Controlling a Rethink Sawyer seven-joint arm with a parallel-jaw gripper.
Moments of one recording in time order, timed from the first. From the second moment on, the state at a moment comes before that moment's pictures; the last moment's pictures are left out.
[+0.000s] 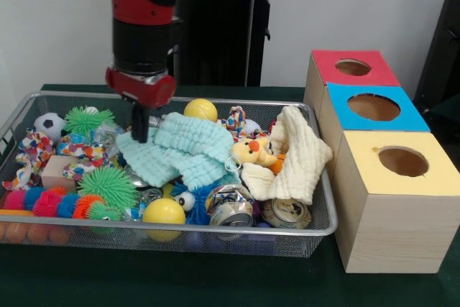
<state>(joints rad) -0.56 -0.57 0.02 1.81 -0.25 0.14 2.12</state>
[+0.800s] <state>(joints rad) -0.40 -0.52 -0.09 1.77 -0.26 0.06 2.12</state>
